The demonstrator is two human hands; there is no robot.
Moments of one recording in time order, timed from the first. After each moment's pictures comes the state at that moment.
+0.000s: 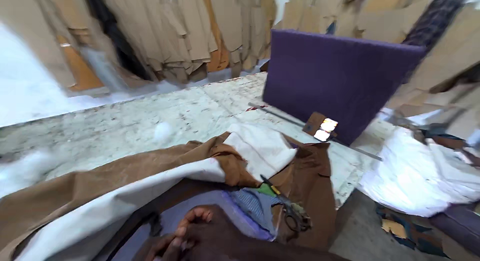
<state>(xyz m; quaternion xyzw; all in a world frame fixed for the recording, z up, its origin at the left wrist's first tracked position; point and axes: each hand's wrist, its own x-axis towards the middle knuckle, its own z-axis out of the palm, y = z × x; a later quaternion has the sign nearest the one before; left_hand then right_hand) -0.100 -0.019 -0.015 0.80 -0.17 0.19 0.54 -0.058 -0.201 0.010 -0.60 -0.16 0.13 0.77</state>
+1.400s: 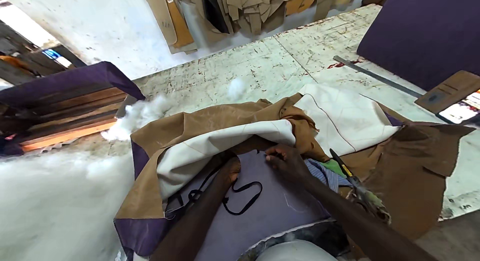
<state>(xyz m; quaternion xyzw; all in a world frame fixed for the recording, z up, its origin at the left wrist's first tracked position) 0.016 -0.023 -0.017 0.68 0.24 -0.19 0.67 0.031 -0.232 -0.073 -0.81 -0.20 -0.01 0.54</state>
